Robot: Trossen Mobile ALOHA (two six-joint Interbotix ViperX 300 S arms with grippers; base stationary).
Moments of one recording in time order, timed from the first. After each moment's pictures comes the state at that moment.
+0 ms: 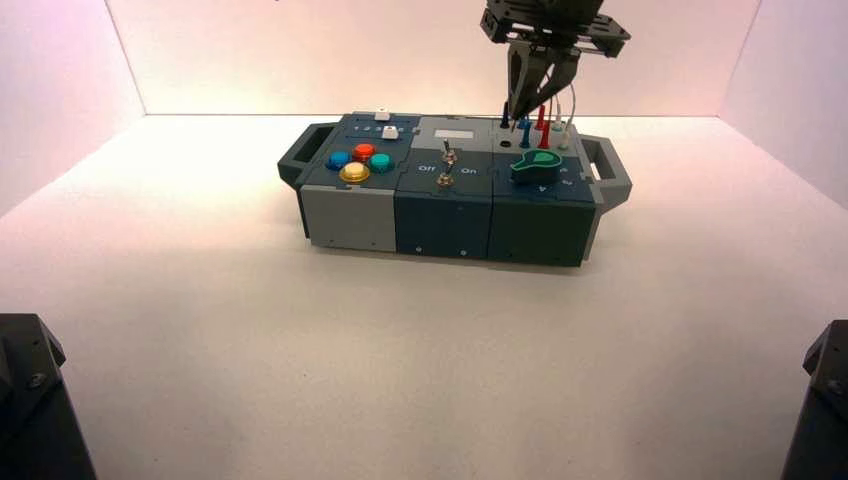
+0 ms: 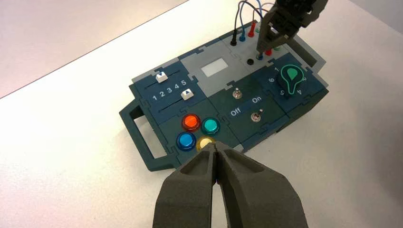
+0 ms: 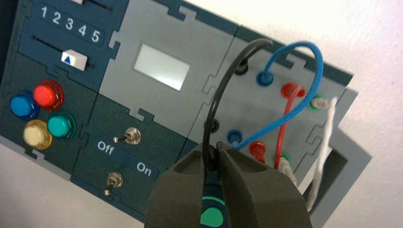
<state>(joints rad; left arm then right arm) -0.50 -0.66 0.96 -0.34 0.47 0.42 0.38 0.15 0.43 0.18 0.70 -0.01</state>
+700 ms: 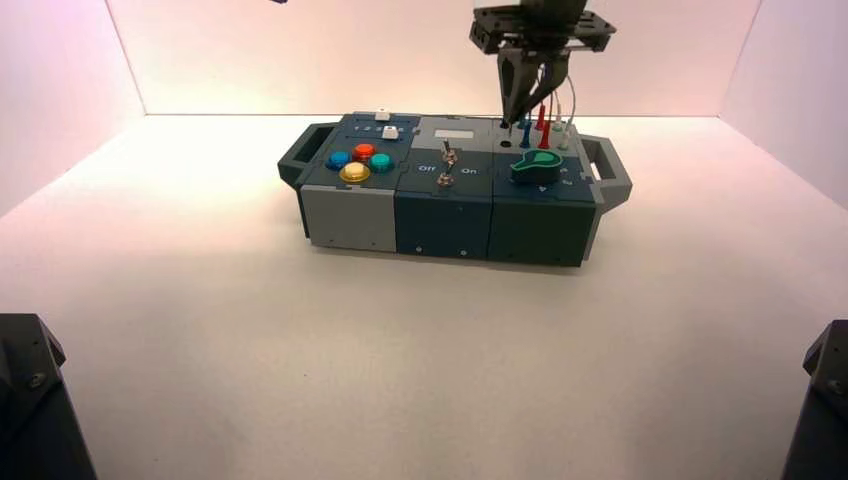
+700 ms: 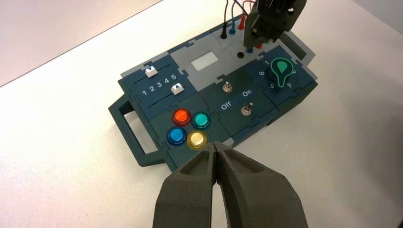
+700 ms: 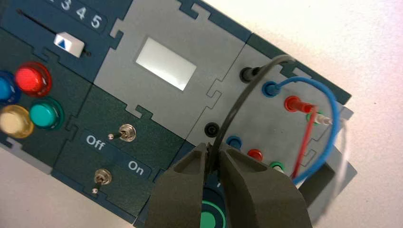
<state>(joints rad) -0.52 -0.66 0.94 -0.35 0.52 0.42 0.43 0.19 0.39 0.07 0.74 -0.01</state>
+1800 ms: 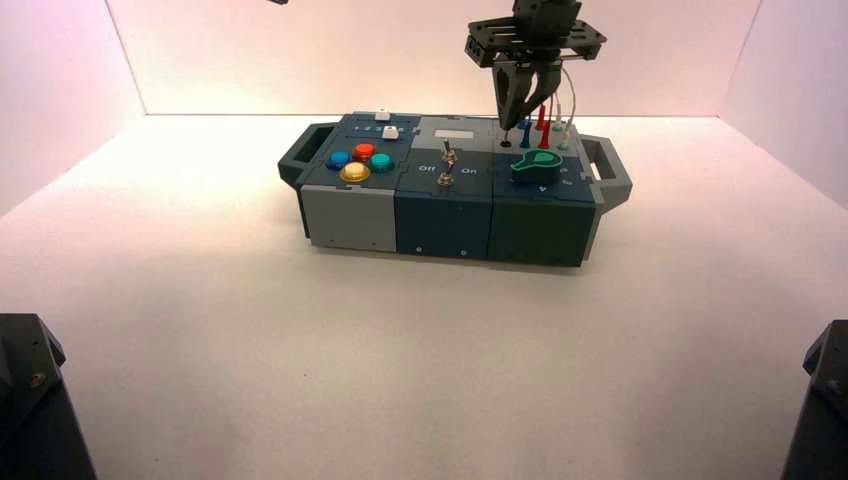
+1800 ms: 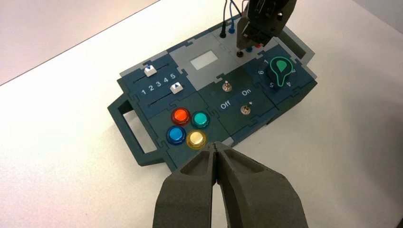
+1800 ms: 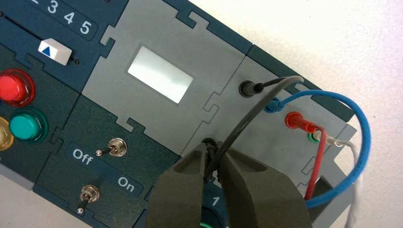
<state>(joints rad) -0.52 -0.66 0.94 -0.35 0.52 0.42 0.43 0.23 0.37 0.04 0.70 -0.02</state>
